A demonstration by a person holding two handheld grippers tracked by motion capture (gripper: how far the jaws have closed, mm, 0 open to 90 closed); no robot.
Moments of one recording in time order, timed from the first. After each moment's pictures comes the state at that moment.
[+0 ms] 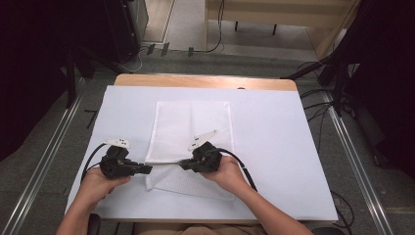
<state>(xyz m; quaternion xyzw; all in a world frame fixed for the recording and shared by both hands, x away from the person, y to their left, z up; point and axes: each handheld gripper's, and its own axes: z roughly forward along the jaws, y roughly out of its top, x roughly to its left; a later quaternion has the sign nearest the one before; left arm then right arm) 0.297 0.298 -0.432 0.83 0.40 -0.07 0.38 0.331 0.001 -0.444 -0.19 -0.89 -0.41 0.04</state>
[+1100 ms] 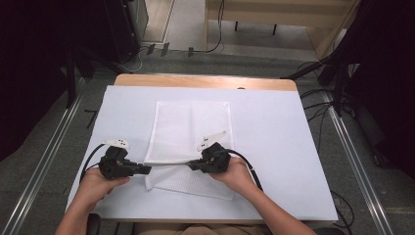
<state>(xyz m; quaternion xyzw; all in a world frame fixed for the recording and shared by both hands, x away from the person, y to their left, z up) 0.295 0.300 -0.431 0.83 0.40 -0.07 0.37 0.331 -0.022 -0.449 -0.21 -0.89 -0.40 0.04</state>
